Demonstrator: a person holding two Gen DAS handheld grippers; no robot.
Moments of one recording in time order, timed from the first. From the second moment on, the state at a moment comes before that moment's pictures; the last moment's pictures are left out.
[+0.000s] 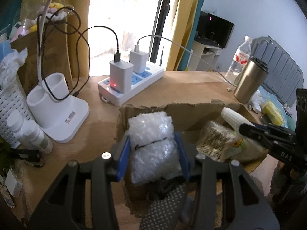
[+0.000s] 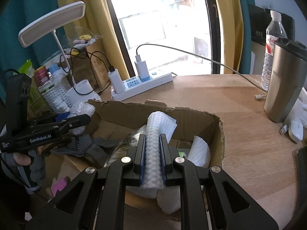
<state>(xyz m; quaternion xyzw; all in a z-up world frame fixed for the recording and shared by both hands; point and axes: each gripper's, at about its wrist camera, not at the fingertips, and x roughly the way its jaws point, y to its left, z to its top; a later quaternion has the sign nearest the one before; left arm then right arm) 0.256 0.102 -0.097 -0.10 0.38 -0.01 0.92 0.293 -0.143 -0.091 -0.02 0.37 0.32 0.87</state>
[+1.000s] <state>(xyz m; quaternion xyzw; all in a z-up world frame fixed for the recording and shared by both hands) 0.271 0.088 -0.104 -0.06 0.40 0.00 0.91 0.303 -0.133 -0.109 -0.03 0.40 0.31 0.86</state>
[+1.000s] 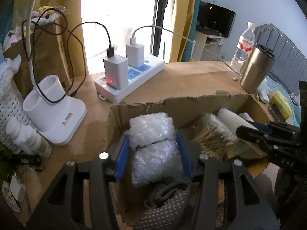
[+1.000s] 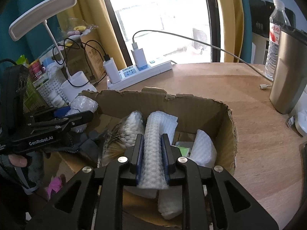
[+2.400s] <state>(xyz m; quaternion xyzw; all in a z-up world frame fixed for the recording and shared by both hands) 0.176 0.094 -0.061 -0.10 0.35 -0.01 0.93 0.232 -0.122 -0.066 -0.05 0.36 0.31 0.88</state>
